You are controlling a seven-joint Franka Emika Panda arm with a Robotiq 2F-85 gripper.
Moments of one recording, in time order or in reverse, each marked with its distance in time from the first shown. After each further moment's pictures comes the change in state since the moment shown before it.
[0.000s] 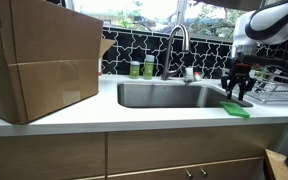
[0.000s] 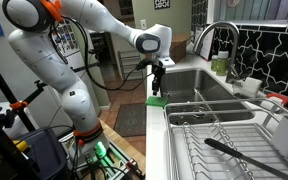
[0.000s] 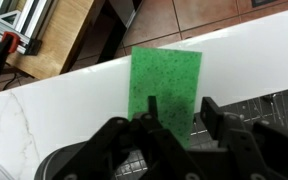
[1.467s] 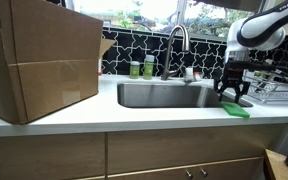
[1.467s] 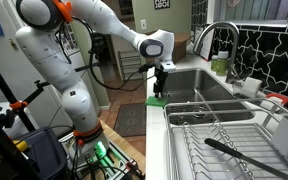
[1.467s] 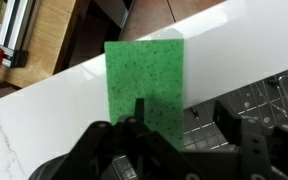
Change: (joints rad) arm 0.019 0.084 -0.001 0.018 0.021 0.075 0.123
